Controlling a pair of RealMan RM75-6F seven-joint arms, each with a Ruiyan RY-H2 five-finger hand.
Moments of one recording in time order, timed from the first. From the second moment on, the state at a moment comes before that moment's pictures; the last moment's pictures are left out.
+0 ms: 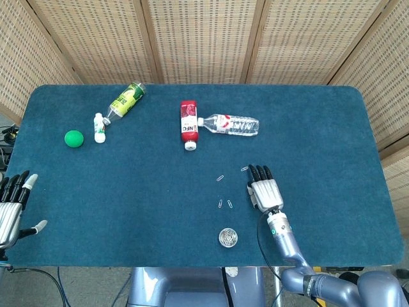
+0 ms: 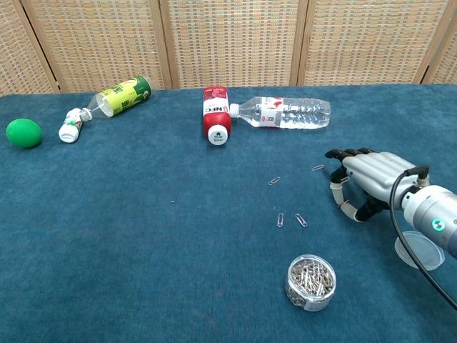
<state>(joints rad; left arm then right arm) -0.10 -1.14 -0.04 -1.60 1.48 1.48 0.13 0.58 -1.83 0.15 -1.14 -1.17 1.07 -0.43</state>
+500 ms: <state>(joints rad) -0.10 -1.14 -0.04 -1.60 1.48 1.48 0.13 0.59 -1.68 0.15 -1.40 -1.30 1.12 -0.42</state>
